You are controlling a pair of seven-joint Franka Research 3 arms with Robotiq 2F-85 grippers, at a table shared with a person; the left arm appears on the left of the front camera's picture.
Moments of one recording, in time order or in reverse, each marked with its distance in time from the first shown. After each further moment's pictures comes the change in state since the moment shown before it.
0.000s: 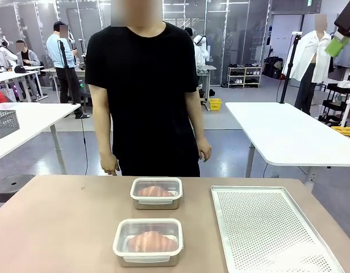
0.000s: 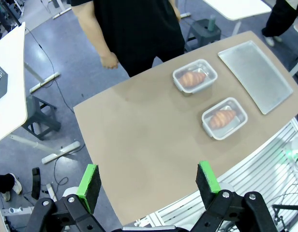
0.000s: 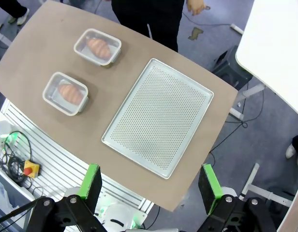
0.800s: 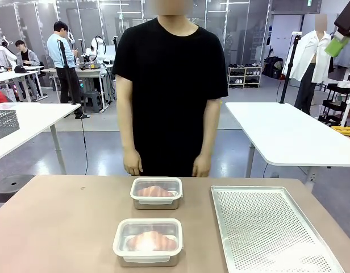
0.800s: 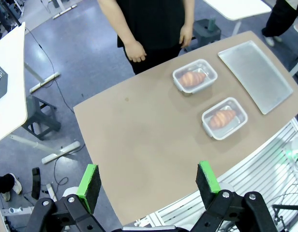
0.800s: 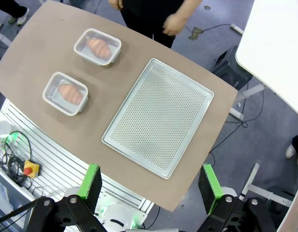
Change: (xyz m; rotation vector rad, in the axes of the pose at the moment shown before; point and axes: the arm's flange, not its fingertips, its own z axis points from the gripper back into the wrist) left arm 0.000 0.000 0.000 0.000 0.000 0.000; right arm 0.000 0.000 0.000 0.000 0.000 0.000
